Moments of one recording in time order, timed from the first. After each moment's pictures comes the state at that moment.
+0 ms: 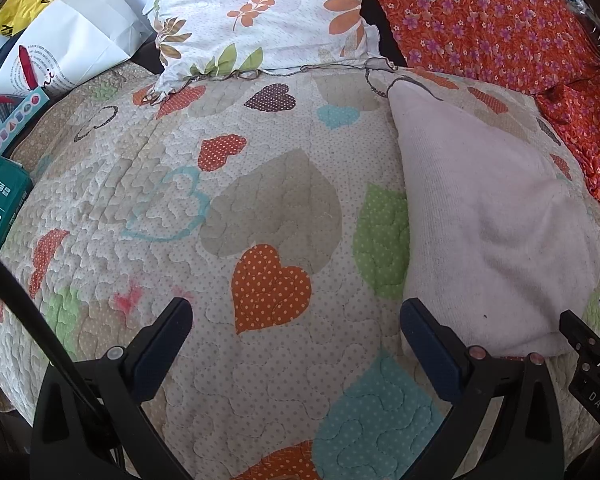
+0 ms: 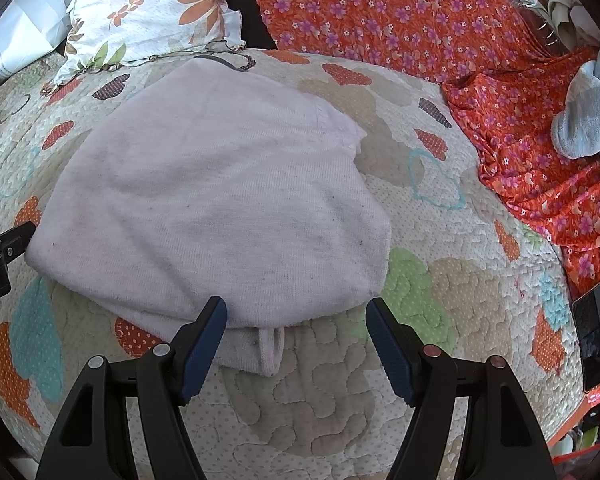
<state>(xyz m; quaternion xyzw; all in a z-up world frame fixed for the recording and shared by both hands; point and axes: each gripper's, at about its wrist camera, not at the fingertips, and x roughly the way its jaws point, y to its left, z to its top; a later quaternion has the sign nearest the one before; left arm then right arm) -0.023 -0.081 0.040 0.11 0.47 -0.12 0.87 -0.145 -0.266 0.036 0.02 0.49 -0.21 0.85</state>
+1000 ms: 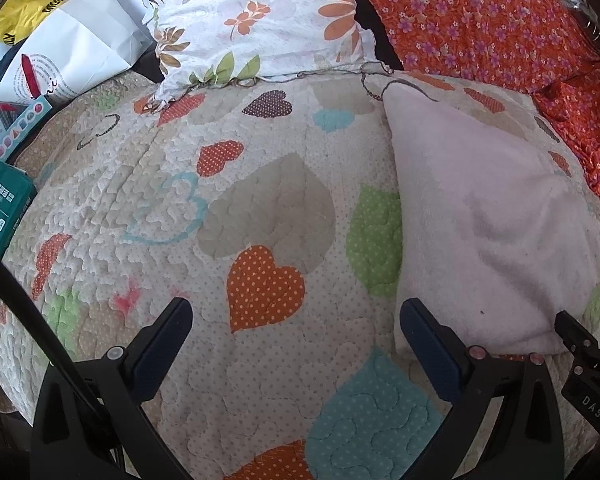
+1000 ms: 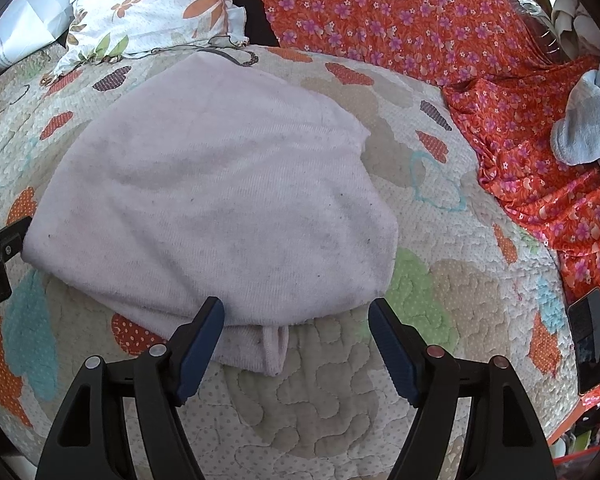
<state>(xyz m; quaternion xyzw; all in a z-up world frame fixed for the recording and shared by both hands) -0.031 -0.086 0.039 0.12 0.45 -0.12 0.88 -0.143 -0.259 0.032 0.01 0.49 -0.21 0.84</state>
